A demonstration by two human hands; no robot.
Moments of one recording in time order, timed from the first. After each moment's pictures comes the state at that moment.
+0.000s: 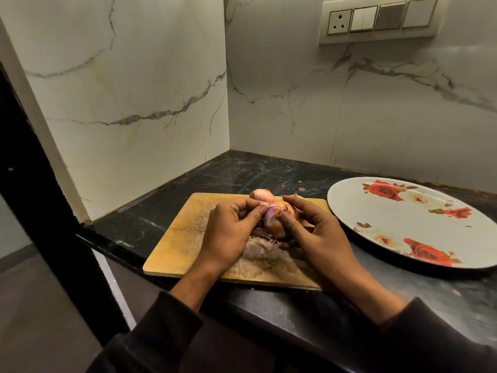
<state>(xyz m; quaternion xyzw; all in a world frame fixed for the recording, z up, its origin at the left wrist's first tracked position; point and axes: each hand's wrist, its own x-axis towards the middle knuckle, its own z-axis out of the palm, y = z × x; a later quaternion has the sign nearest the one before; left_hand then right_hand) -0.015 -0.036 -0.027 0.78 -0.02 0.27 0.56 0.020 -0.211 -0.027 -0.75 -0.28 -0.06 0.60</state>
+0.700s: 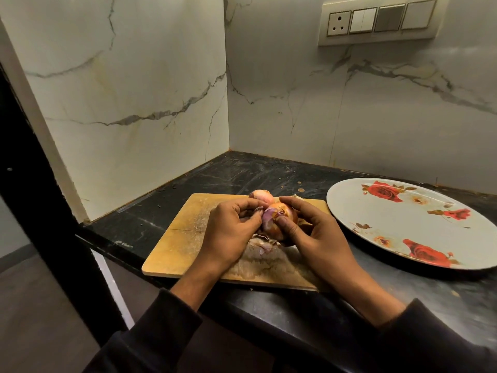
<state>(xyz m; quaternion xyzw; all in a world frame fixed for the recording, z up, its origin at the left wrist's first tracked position) -0.016 -0.037 -0.026 0.80 -0.02 0.28 0.53 0.014 -0.211 -0.023 -0.75 -0.30 -0.07 0.58</state>
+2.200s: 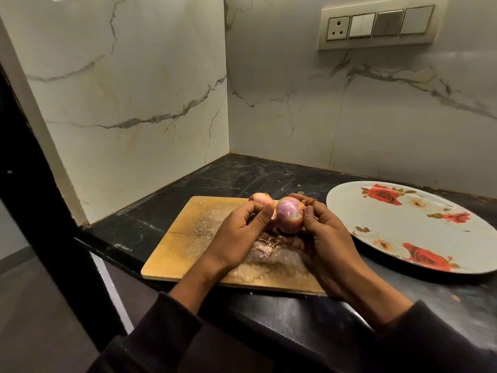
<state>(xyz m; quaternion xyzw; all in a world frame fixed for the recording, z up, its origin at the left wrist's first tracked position) -0.017 -0.042 -0.023 0.80 -0.07 0.16 0.58 0.016 -0.208 -0.015 -0.56 -0.13 0.10 0.81</state>
